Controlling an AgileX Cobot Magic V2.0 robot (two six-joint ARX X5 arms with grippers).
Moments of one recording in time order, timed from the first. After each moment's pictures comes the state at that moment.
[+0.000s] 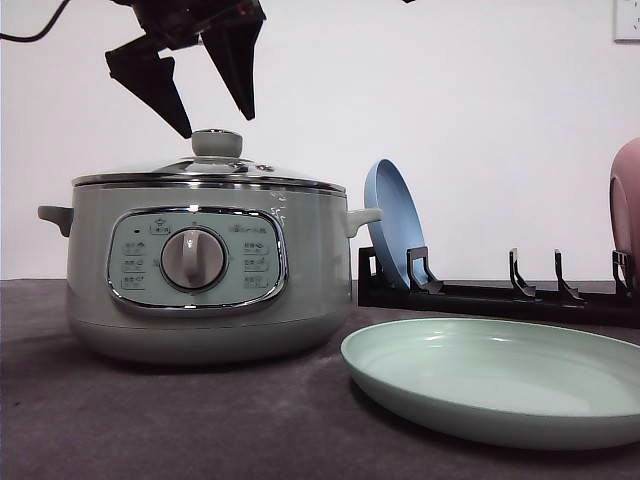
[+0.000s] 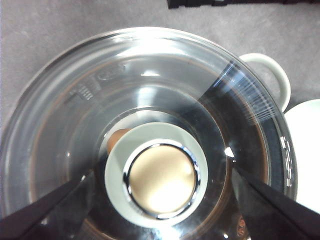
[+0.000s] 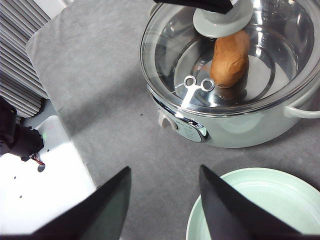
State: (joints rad) left_arx -0.43 1.81 1.89 -1.11 0.13 0.07; right_arx 0.59 1.23 1.32 -0.85 -0.49 0.02
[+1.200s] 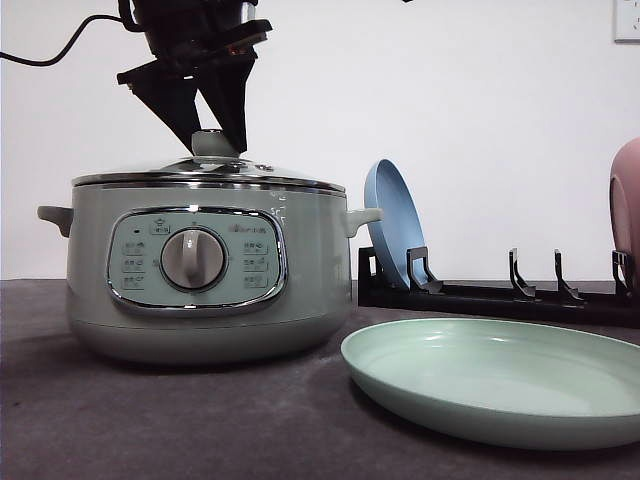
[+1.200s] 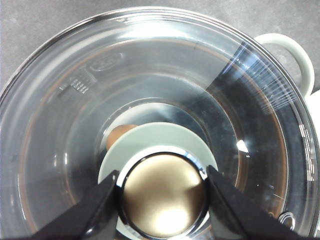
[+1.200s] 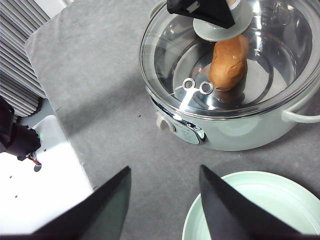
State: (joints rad) left_arx -0.44 1.86 1.90 -1.13 0.09 0.09; right_arx 0.59 1.23 1.32 -0.84 -0.49 0.00
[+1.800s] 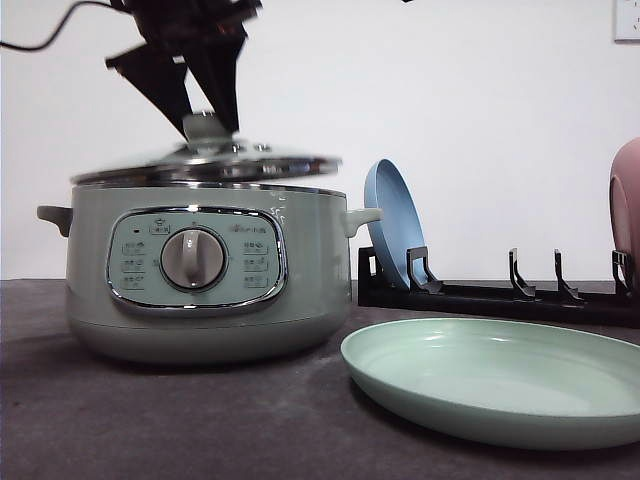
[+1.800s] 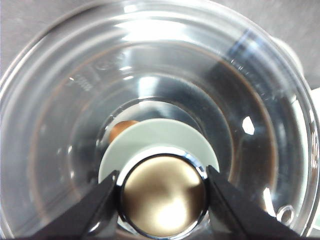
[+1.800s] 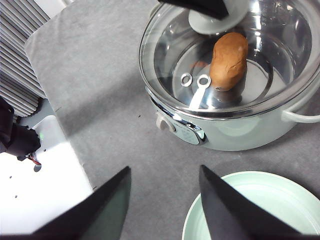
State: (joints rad) left_arx -0.42 1.81 1.92 -1.16 0.11 0.09; right_arx 0.59 1.23 1.32 -0.84 -0.49 0.00
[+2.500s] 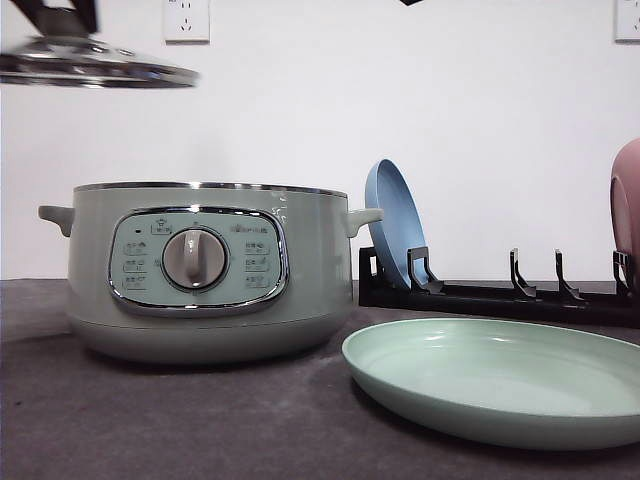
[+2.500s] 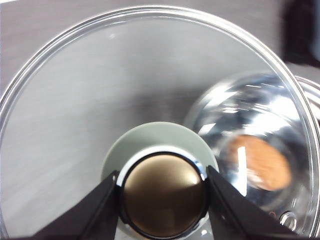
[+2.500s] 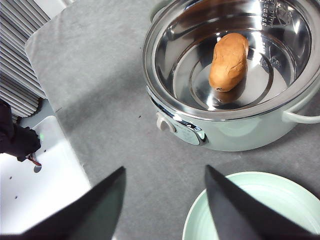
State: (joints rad) left_arx -0.13 1.60 1.97 -1.21 0.02 0.09; right_arx 0.59 1.23 1.32 -0.84 -0.47 0.01
